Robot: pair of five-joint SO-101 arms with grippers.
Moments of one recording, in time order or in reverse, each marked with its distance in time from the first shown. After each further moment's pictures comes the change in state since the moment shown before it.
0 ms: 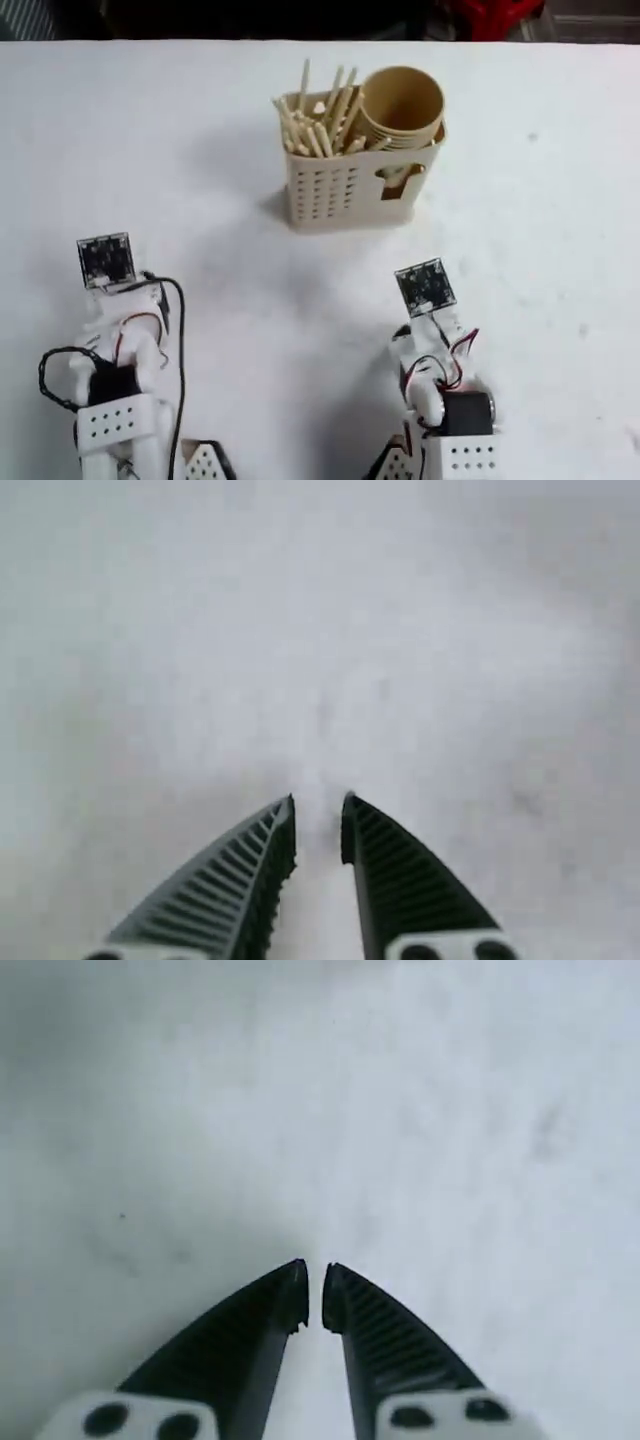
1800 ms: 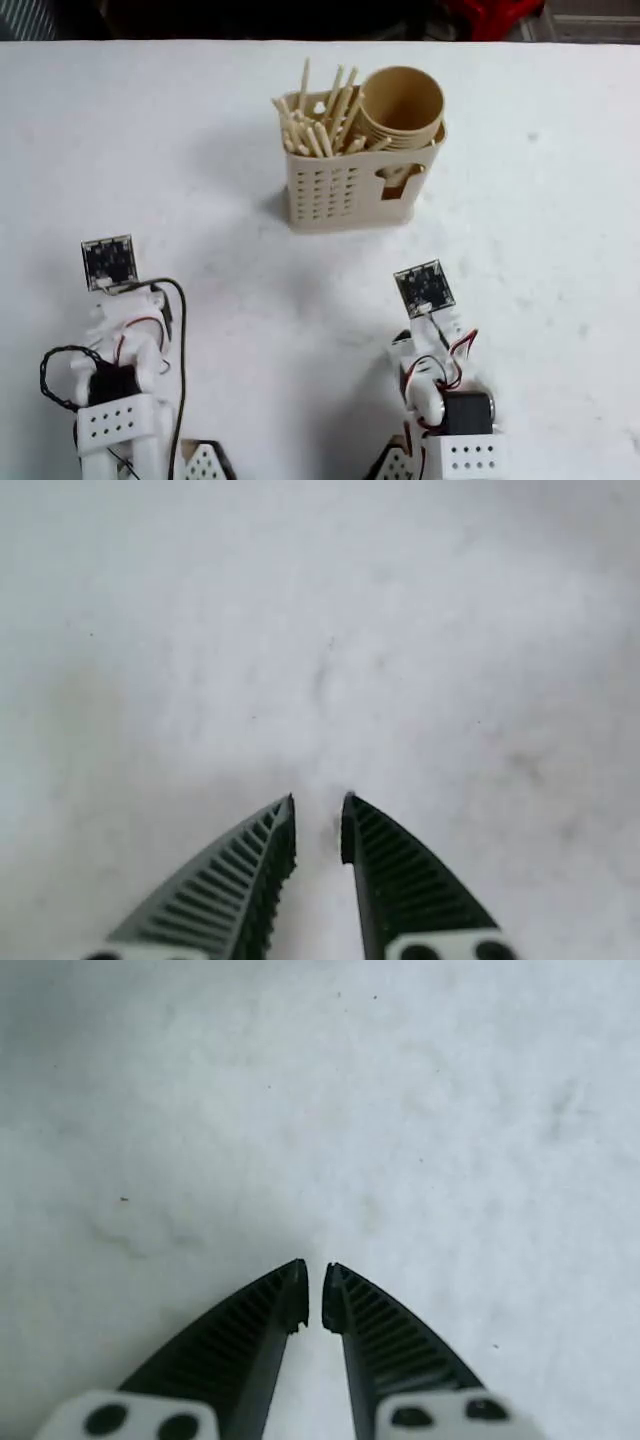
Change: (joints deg) left arm 0.0 0.0 0.0 4.6 0.4; right arm 0.0 -0.1 0.1 0.8 0.0
